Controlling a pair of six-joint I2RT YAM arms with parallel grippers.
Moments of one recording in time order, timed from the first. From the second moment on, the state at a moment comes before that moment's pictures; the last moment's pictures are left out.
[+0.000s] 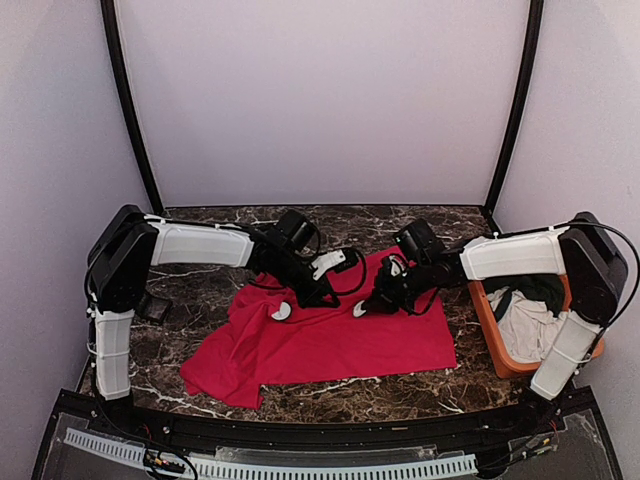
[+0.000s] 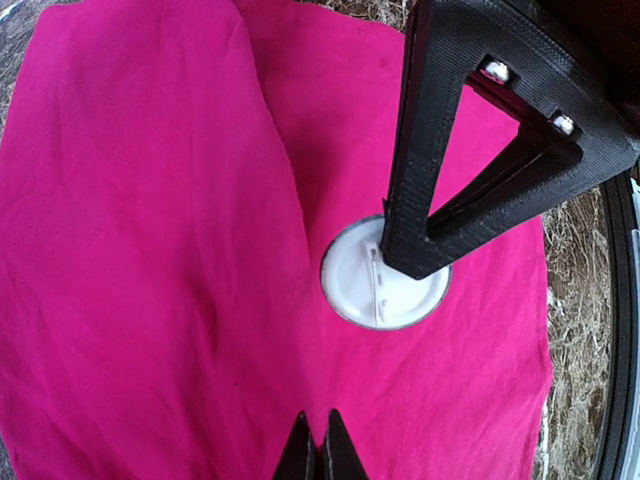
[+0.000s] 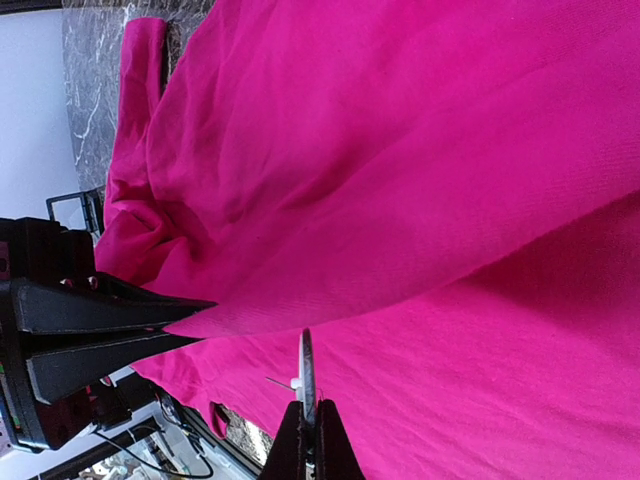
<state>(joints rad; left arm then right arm) -0.79 2.07 1.50 -0.40 0.51 0.31 0.68 1.70 1.01 -0.26 -0.43 0.97</state>
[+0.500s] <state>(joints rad) -0.82 2.06 1.46 -0.39 0.46 0.35 0.63 1.70 1.00 -0.21 -0.54 1.10</state>
